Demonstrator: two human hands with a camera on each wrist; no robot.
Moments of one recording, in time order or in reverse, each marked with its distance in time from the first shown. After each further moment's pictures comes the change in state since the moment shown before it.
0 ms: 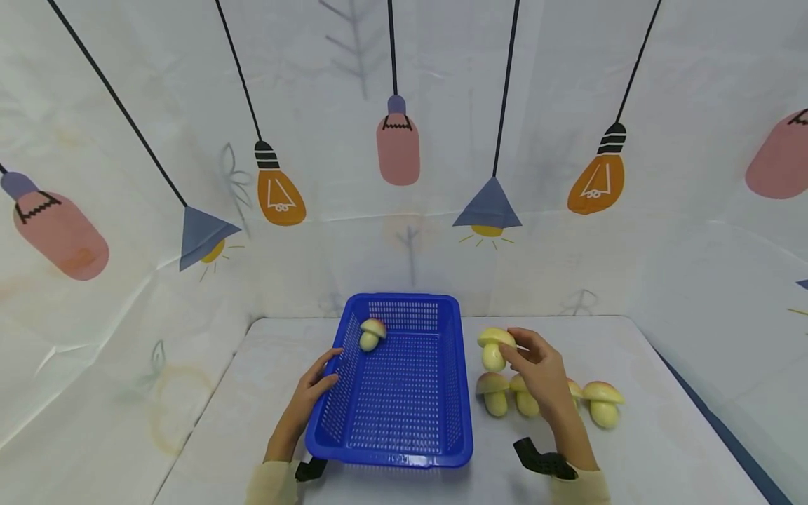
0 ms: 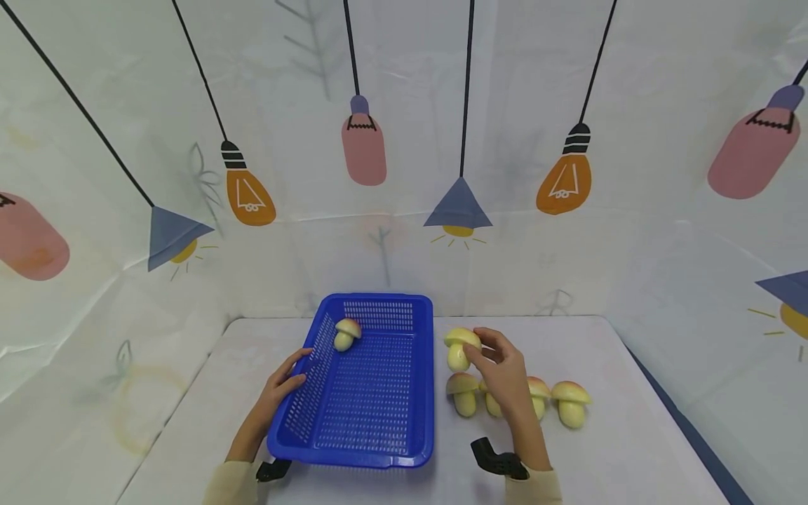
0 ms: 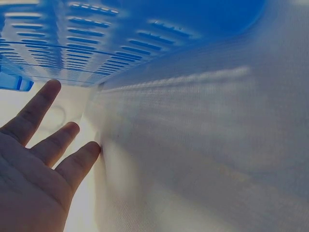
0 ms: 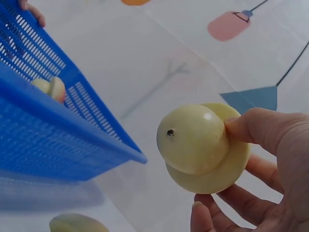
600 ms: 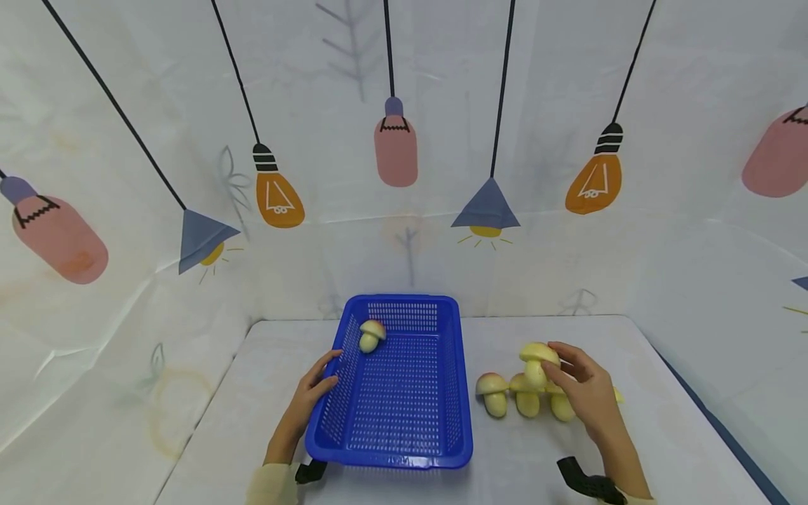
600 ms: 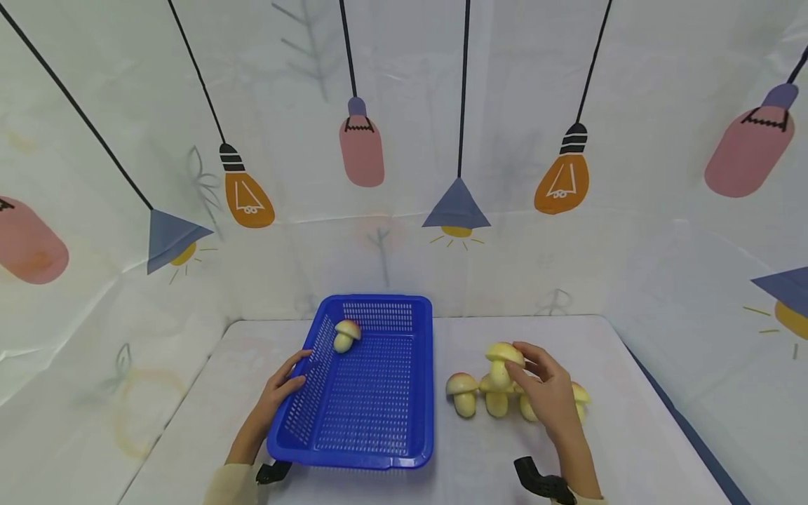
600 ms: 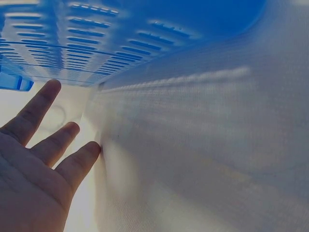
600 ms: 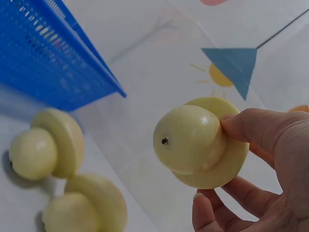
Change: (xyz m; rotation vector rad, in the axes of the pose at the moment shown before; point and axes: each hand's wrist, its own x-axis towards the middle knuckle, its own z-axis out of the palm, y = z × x) left_hand 0.000 0.000 0.000 0.026 0.021 -0.018; right_hand -0.020 0.022 -0.061 -0.152 0.051 -0.097
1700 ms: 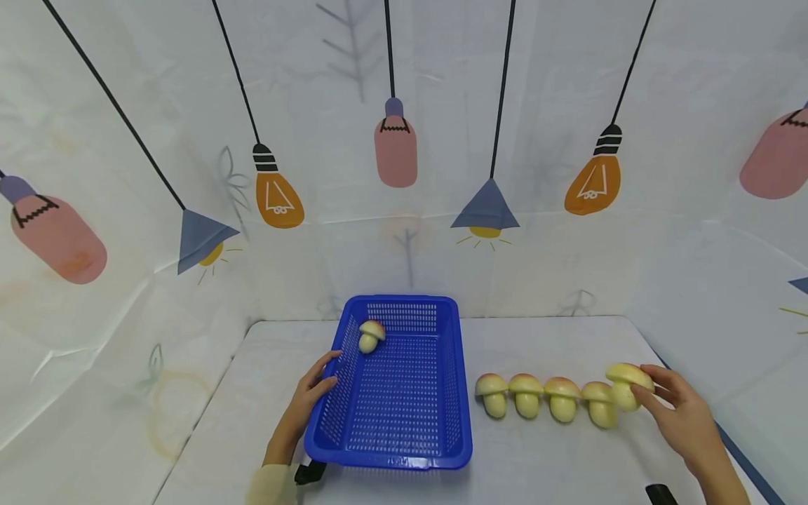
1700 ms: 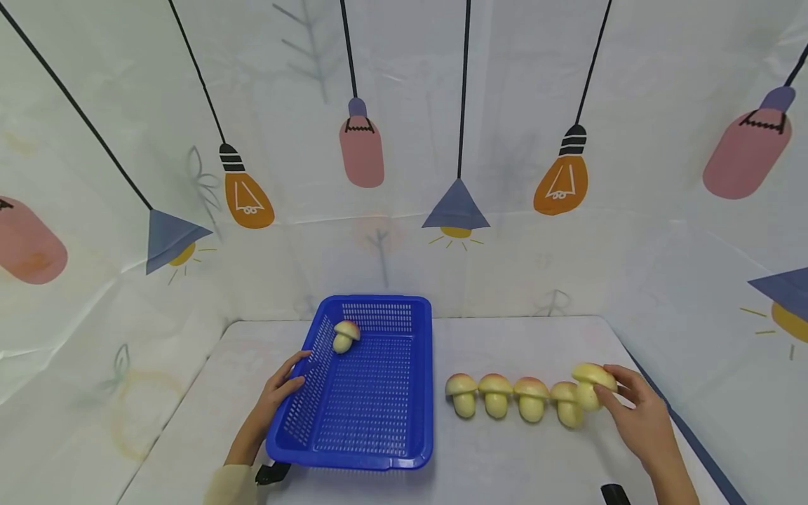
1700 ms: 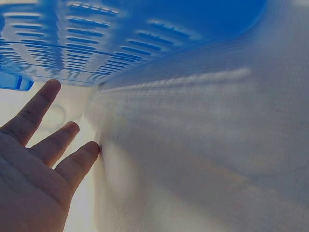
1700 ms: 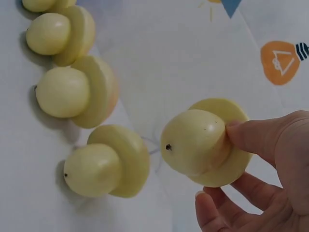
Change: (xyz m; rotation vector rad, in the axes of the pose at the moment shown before) left_hand 0.001 -0.003 0.000 0.000 0.005 -0.001; right_hand -0.019 0.054 -0.115 -0.339 0.119 0.024
